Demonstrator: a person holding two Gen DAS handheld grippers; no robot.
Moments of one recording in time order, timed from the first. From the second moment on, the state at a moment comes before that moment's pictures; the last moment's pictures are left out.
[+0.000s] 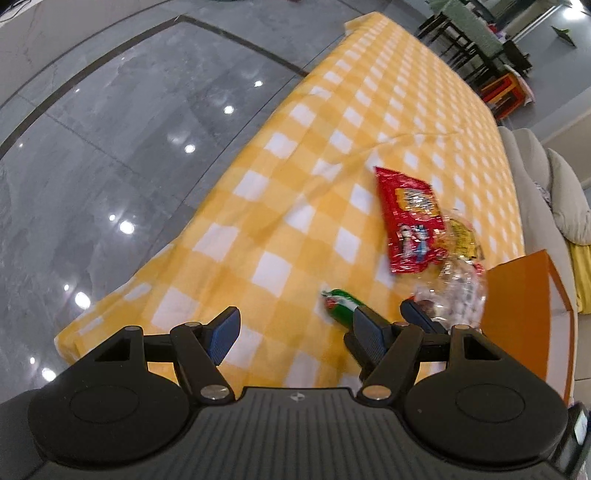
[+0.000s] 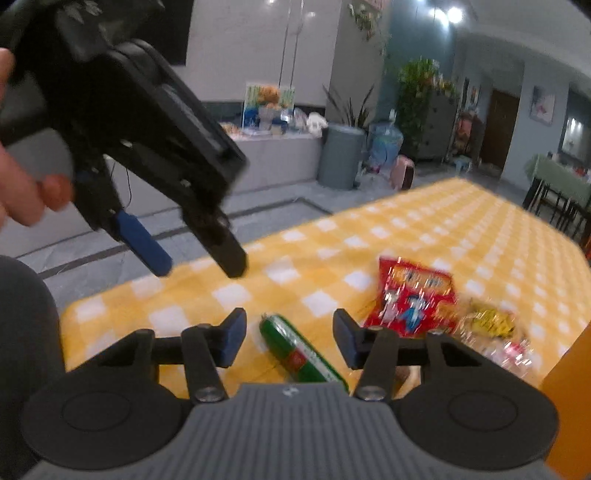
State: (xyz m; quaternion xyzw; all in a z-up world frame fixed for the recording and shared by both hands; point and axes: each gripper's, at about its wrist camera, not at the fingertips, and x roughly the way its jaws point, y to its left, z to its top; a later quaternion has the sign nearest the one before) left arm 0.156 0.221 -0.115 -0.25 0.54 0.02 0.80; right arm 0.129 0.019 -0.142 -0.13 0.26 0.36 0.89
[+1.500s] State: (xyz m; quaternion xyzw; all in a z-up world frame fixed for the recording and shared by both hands) left arm 0.141 0.211 -0.086 -0.26 0.51 0.00 0.82; right arm 0.134 -0.002 -0.146 0.02 0.31 0.25 0.92
